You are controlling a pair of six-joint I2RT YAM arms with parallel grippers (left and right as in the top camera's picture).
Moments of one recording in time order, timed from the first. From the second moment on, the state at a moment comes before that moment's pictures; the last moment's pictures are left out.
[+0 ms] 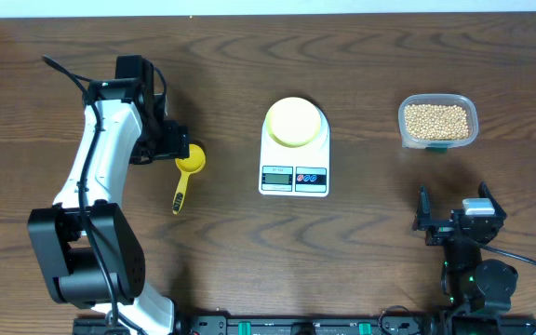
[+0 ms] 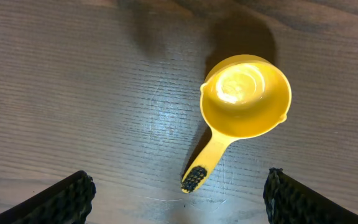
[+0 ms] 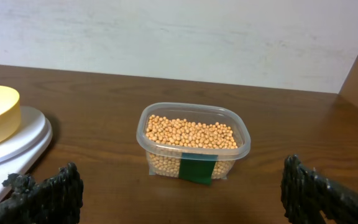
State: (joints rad) left arm 0.06 1.79 1.42 -1.12 -0.04 -0.03; right arm -0.07 0.01 0.01 -0.07 -0.07 -0.09
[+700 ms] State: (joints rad) left arm 0.06 1.79 1.42 -1.11 -0.04 -0.03; right arm -0.07 0.01 0.01 -0.07 -0.07 -0.09
